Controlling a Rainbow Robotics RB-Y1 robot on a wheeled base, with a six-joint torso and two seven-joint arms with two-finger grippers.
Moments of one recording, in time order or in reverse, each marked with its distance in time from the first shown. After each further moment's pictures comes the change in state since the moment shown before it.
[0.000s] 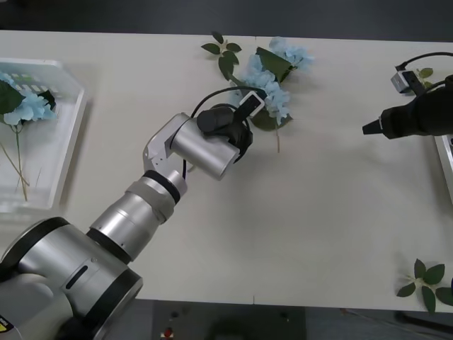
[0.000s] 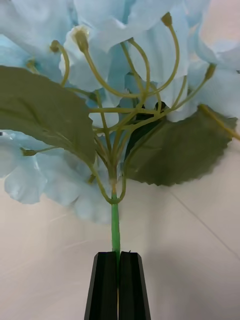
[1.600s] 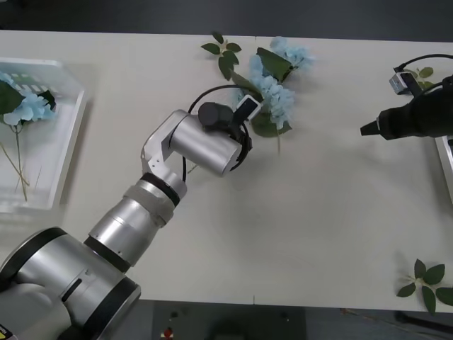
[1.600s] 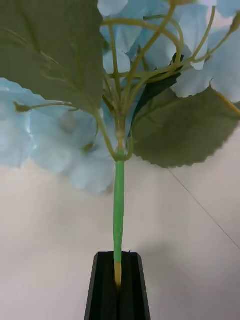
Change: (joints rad) right arm 0.000 0.000 0.016 0.000 -0.036 -0.012 -0.022; left arm 0.057 -0.001 0.010 -0.203 0.025 0.284 0.055
